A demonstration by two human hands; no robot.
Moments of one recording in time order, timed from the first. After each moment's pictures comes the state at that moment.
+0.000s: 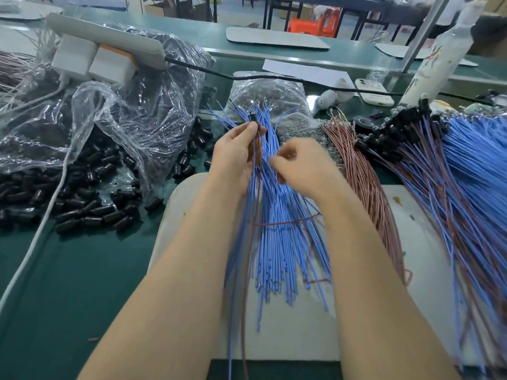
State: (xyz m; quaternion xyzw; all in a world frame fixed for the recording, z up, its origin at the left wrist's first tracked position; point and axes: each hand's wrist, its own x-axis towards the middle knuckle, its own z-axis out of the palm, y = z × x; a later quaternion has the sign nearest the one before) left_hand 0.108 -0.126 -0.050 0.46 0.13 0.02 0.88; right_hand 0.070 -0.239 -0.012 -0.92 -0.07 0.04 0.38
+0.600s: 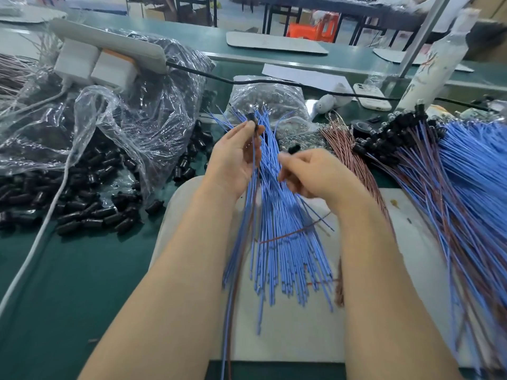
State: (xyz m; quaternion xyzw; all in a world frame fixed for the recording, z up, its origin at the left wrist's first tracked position) left_hand 0.104 -0.121 -0.046 0.41 0.09 0.00 0.91; right_hand 0.077 -0.259 -0.022 -0.89 -0.05 0.09 0.44
